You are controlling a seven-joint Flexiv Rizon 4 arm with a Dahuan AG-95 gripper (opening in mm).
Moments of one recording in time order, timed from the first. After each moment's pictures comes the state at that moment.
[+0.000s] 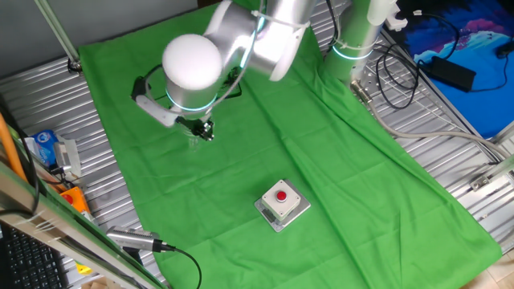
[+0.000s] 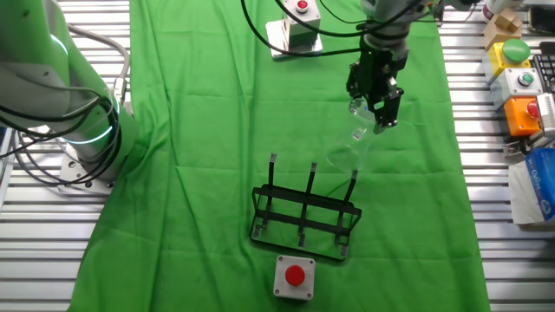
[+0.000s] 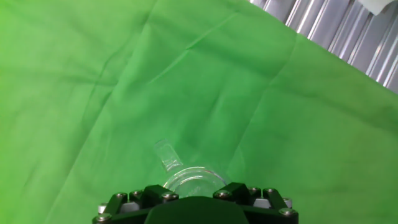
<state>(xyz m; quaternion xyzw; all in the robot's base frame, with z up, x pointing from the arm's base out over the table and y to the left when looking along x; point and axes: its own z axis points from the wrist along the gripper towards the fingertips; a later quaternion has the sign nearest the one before) 0.538 0.018 0.108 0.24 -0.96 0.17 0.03</state>
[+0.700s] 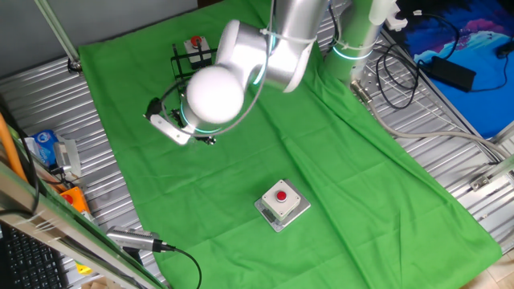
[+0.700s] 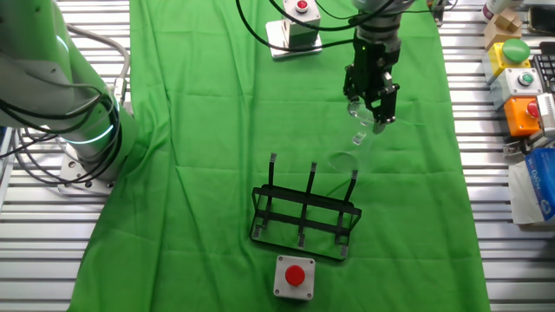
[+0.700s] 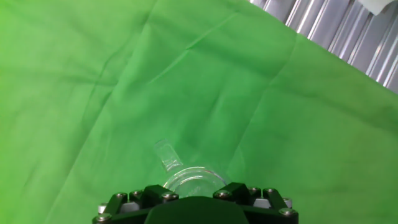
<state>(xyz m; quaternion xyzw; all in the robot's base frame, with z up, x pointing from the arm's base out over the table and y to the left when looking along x) 0.537 0.020 0.096 0.24 -0.94 0.23 0.03</state>
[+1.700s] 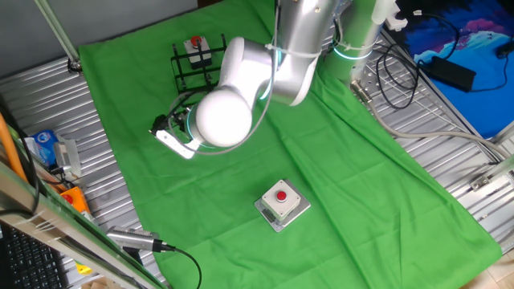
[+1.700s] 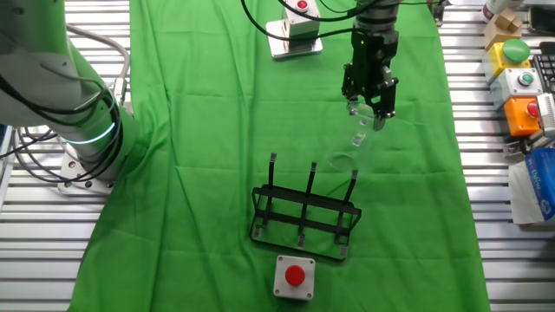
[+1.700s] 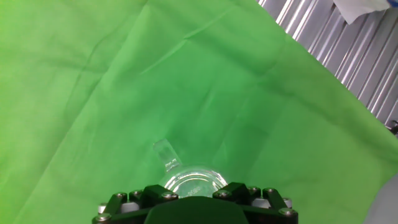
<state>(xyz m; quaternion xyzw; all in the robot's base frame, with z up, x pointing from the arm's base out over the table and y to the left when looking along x) 0.536 0.024 0.095 0.25 -0.93 0.26 0.05</state>
